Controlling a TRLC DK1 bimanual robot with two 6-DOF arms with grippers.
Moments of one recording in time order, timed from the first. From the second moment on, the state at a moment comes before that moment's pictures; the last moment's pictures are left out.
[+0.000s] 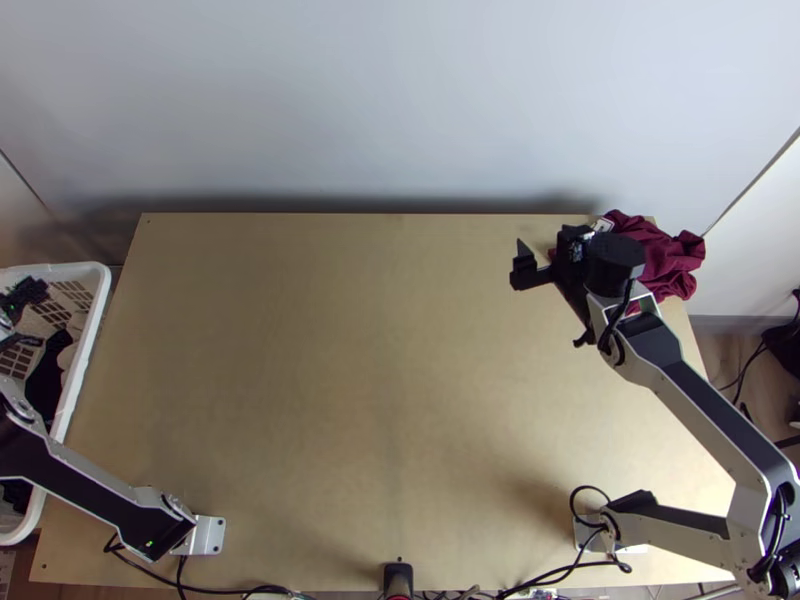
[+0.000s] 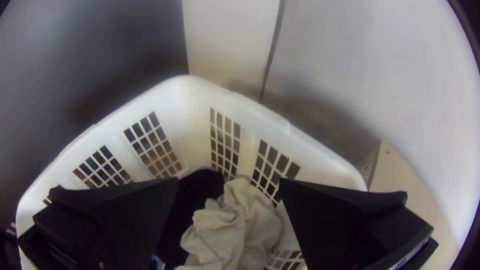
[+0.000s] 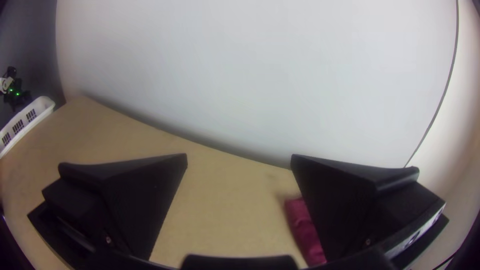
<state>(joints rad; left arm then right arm) 0.86 1.96 1.41 -0.05 0.02 0.00 0.35 1.31 1.02 0.01 0.15 -0.10</state>
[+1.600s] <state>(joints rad) 0.93 2.60 1.81 -0.15 0.04 0.02 0.37 1.28 1.01 -0.07 0.20 -0.18</state>
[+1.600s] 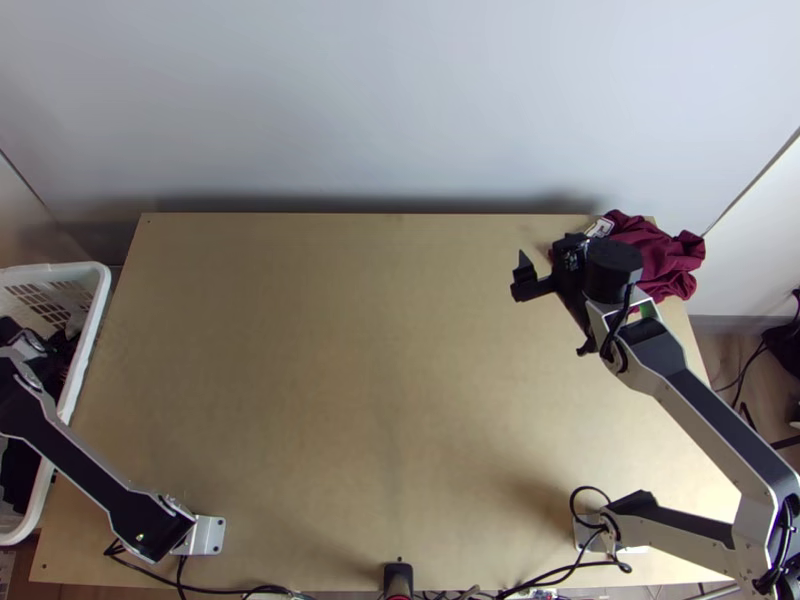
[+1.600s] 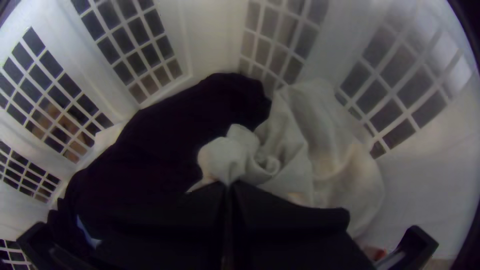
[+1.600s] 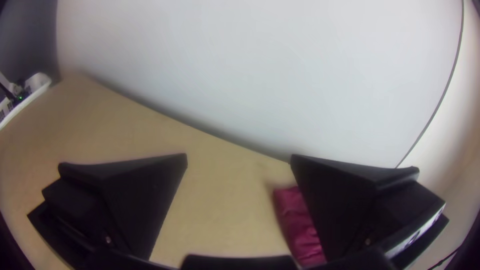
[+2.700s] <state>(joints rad) 0.89 1.80 1.82 -0.38 0.20 -0.14 0.37 1.18 0.86 -0.02 0.20 -0.15</state>
